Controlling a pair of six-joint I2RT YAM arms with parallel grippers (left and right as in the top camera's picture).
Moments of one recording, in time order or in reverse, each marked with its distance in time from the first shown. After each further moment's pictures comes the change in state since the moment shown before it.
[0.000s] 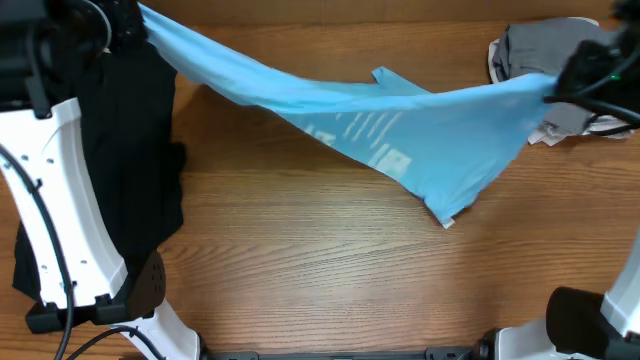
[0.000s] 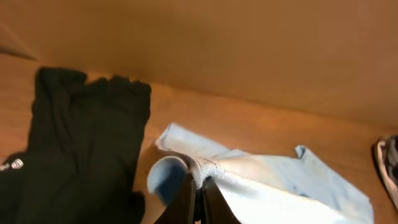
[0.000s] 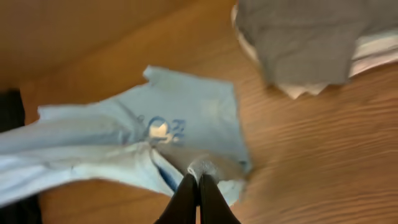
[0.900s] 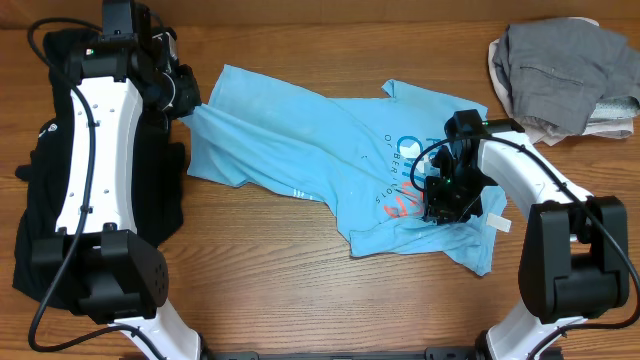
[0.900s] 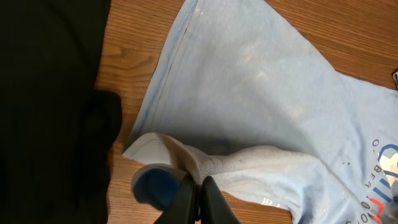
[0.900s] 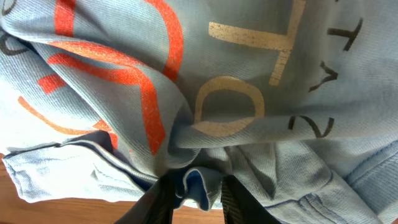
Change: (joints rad) left arm -0.030 -0.003 -0.758 0.216 0.022 -0.054; right arm 0.311 0.168 -1.135 0.455 -0.039 -0.041
